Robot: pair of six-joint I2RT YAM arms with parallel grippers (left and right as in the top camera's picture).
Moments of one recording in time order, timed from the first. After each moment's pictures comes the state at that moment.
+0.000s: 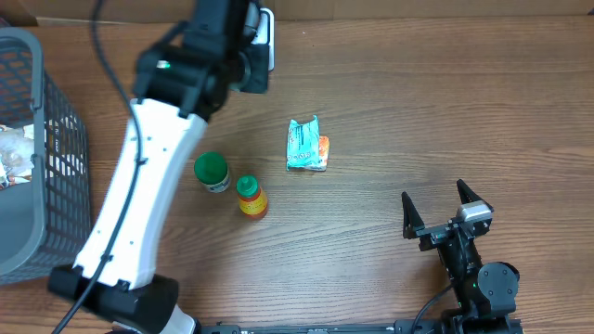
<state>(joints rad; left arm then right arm) -0.32 1.74 2.04 -1.13 -0.07 -0.20 0.08 0.01 0.02 -0.02 -0.14 0.01</state>
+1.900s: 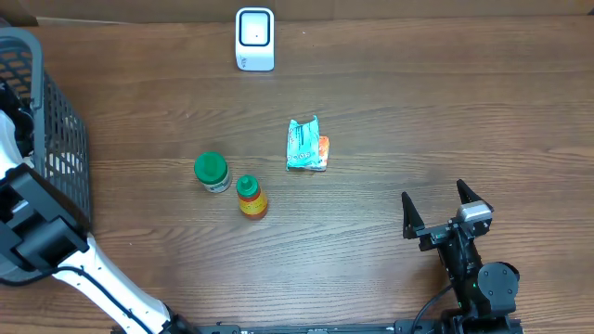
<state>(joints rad) 0.66 2.30 2.00 -0.91 0.04 -0.10 0.08 0.01 0.02 -0.02 -0.14 0.01</state>
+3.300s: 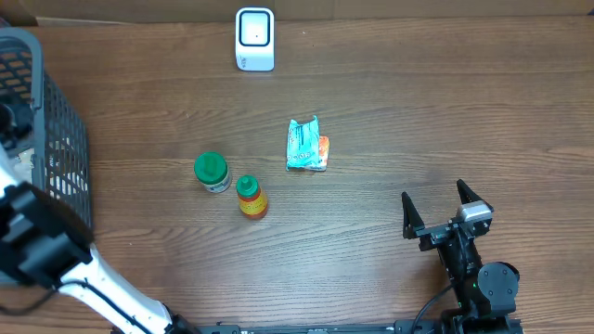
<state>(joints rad) 0.66 2.14 2.13 -1.16 -0.02 -0.21 0.08 0.01 0.02 -0.02 -0.14 0.01</state>
